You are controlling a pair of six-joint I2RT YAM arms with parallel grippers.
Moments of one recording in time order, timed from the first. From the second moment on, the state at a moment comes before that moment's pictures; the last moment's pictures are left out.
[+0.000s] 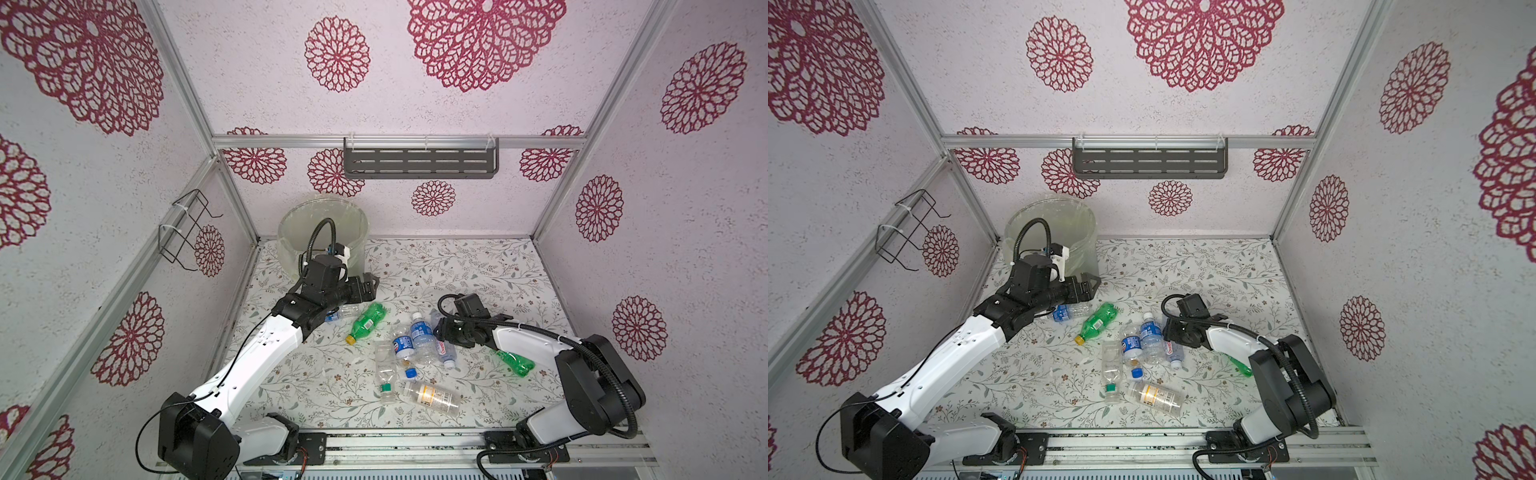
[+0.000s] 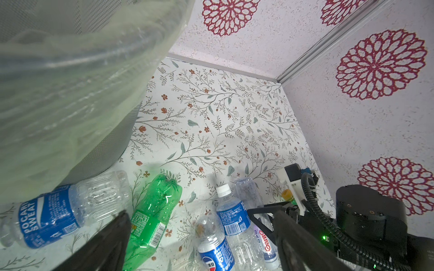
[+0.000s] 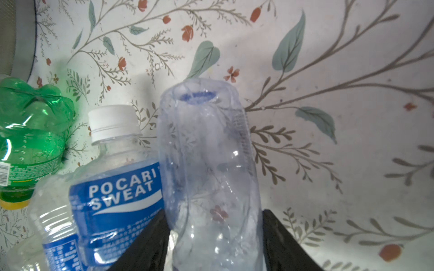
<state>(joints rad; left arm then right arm) -0.46 1.27 1.09 -0.39 0.10 -0.49 0.50 1.51 0.76 -0.27 -0.14 0.66</state>
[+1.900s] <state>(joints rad) -0.46 1.27 1.08 -0.39 0.06 -0.50 0.50 1.35 0.96 -0.43 -0.03 0.58</state>
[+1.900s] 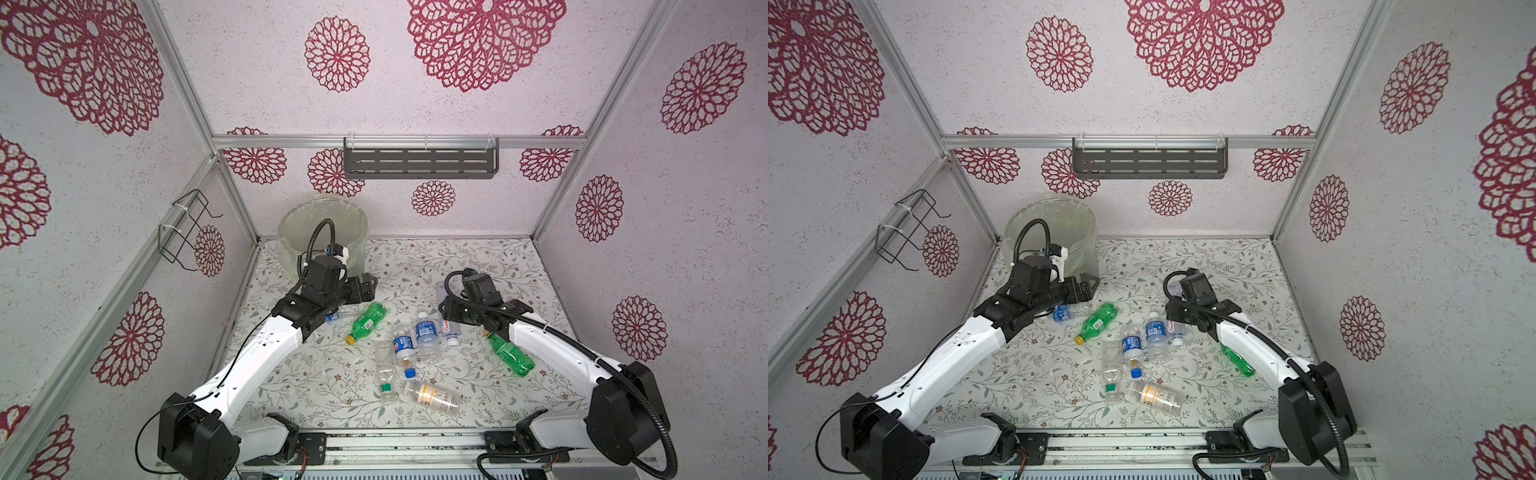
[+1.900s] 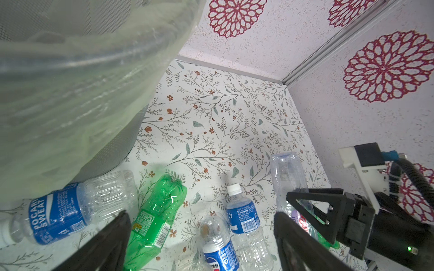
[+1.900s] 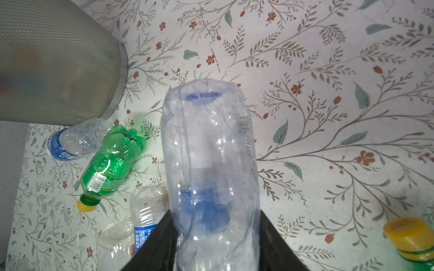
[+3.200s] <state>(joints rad) -0.46 1.15 0.97 -0.43 0.00 -0.51 0.51 1.49 1.41 -0.28 -0.21 0.57</state>
